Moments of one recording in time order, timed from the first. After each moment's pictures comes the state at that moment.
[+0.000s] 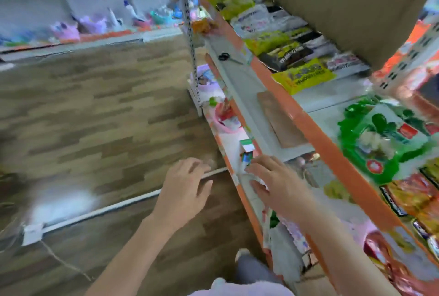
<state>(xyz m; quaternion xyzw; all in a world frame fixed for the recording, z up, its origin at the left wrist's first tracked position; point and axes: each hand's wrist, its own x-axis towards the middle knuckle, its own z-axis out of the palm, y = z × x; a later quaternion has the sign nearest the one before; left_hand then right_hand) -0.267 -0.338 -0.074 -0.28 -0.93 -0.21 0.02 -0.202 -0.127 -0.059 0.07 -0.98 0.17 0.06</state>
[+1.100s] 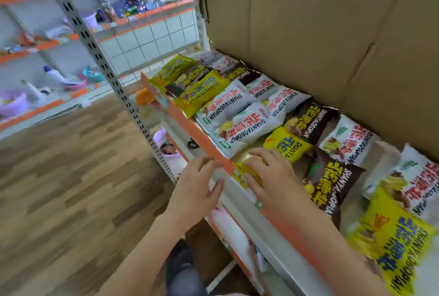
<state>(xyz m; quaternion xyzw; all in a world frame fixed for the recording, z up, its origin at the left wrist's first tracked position) -0.768 -0.115 -0.060 -0.45 -0.85 -0.27 -0.03 -0.659 0.034 -0.051 -0.15 -0.95 0.21 0.17</state>
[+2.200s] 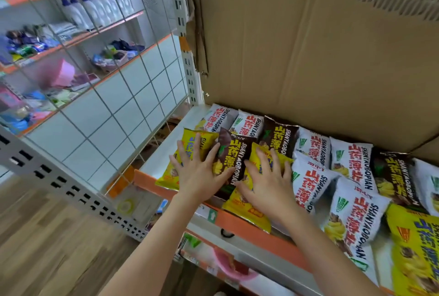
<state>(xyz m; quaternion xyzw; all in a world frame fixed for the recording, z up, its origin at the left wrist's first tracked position) -1.165 0.025 -0.087 -0.53 -0.84 -0.08 -0.03 -0.995 0.070 -0.071 -0.47 -0.88 0.10 0.02</state>
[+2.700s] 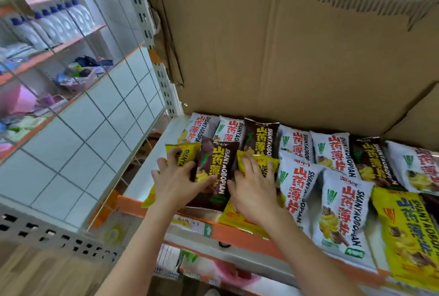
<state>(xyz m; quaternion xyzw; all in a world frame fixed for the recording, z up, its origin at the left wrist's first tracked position) -1.201 0.031 -0.079 -0.56 -0.82 -0.07 -0.03 -1.017 0.060 -0.061 -0.51 -0.86 0.09 0.04</state>
